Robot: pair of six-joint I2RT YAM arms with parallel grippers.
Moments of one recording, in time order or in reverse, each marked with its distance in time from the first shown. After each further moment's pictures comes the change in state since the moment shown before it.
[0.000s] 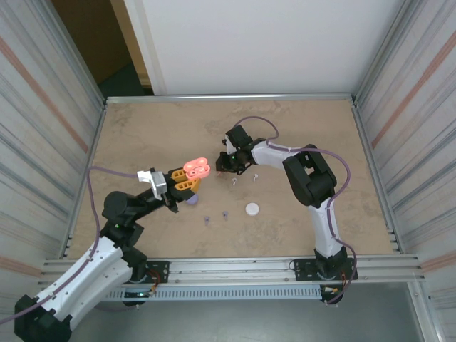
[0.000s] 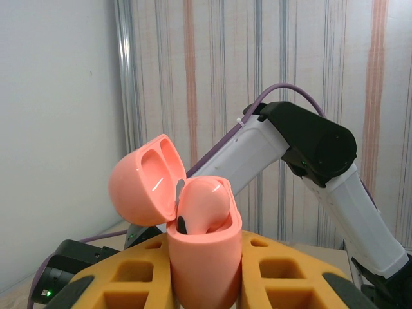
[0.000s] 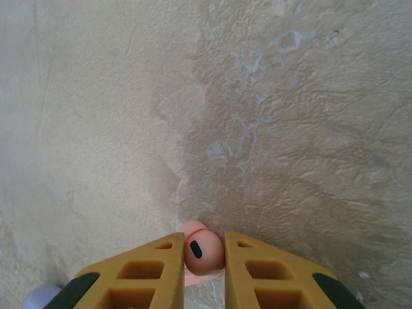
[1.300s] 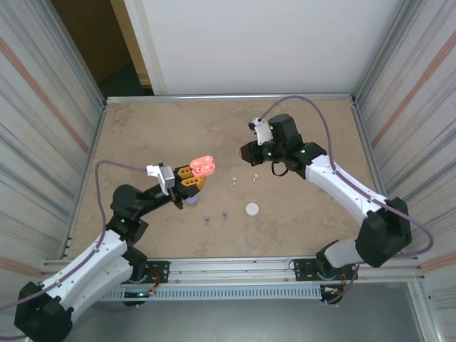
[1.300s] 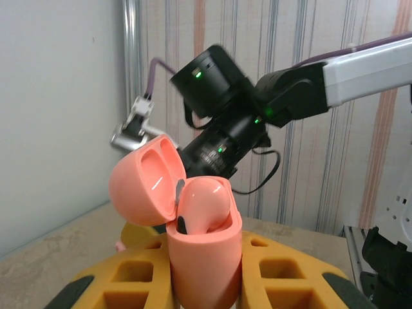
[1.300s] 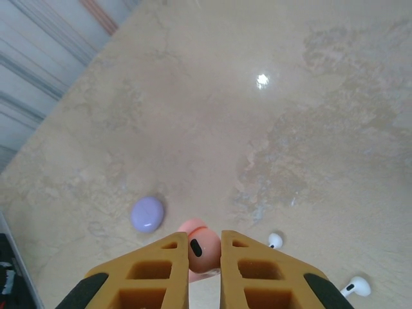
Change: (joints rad) left arm 0.000 0.122 -0.002 0.033 -0.008 -0.016; right arm -0.076 -0.783 -0.333 -0.047 0.008 -0.340
